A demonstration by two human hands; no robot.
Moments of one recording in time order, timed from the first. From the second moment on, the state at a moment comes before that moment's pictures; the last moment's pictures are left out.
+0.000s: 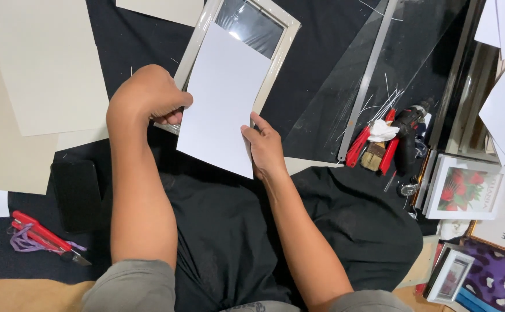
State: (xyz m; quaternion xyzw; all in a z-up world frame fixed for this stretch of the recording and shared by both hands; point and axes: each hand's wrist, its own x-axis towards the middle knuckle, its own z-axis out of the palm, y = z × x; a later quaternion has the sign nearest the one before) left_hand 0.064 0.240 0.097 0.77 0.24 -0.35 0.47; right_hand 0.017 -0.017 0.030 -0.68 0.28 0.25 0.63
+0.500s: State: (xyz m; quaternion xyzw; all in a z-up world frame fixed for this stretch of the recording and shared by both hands) left_hand 0.064 0.245 0.066 0.80 0.25 -0.32 0.43; right_hand 0.012 -0.008 0.042 -0.69 0.30 0.23 0.62
